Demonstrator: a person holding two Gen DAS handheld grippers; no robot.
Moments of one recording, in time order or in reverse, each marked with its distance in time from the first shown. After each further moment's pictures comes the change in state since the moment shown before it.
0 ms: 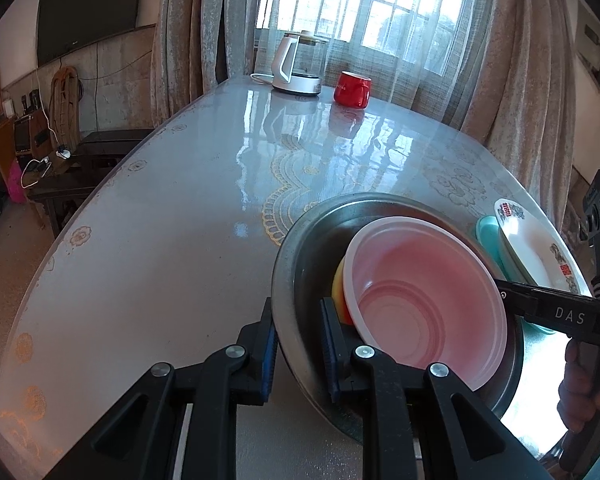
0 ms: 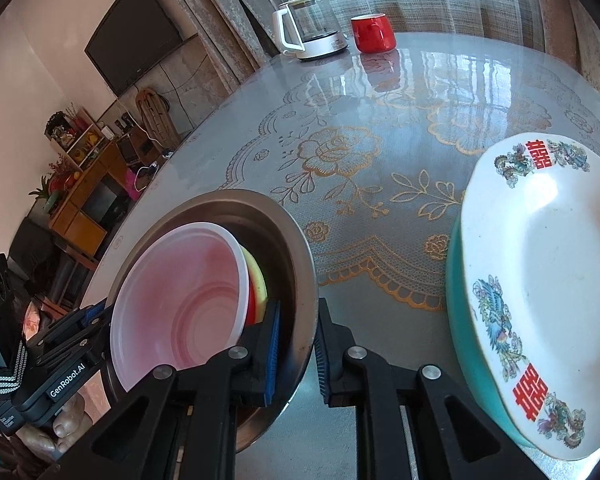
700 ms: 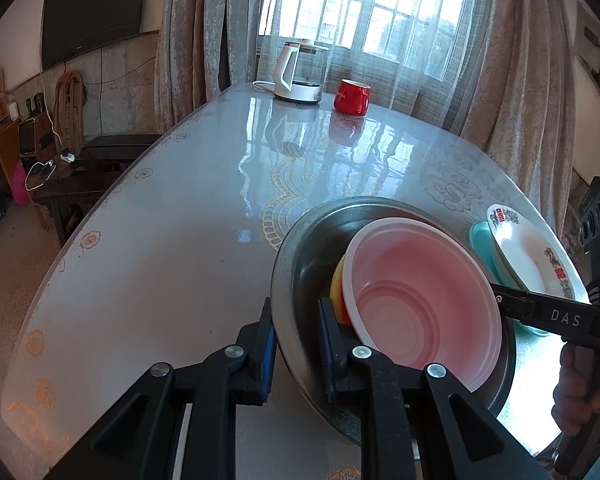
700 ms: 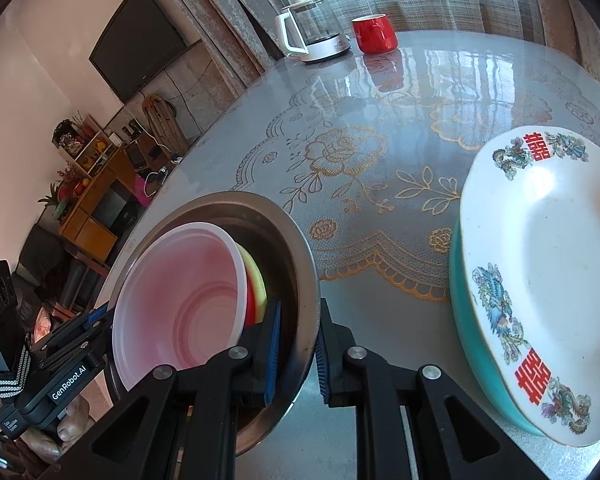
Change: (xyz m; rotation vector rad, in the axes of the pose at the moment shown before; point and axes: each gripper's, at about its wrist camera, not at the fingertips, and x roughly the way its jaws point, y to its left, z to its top) left arm -0.017 -0.004 -0.001 -0.001 -0.026 0.006; right arm -0.006 -0.002 -0.001 0.018 -0.012 0.040
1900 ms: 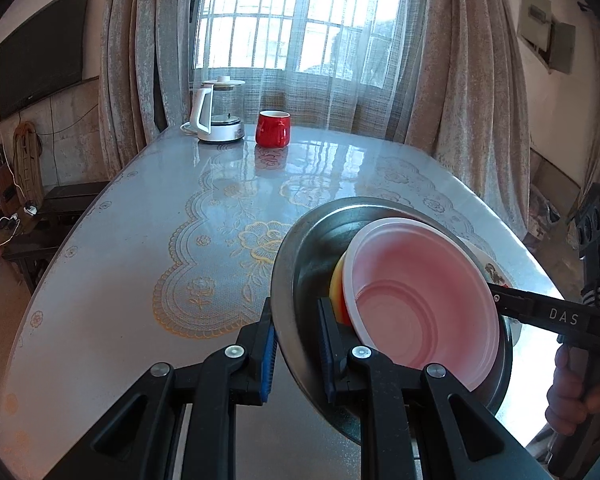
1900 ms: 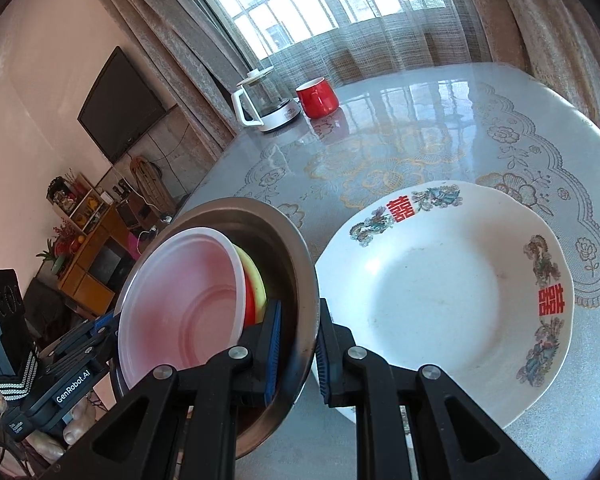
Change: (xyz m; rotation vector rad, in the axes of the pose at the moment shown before) left arm -0.010 -0.106 0.045 0.139 -0.071 -0.112; right arm -0.101 -0.068 0.000 0.103 -0.184 -0.027
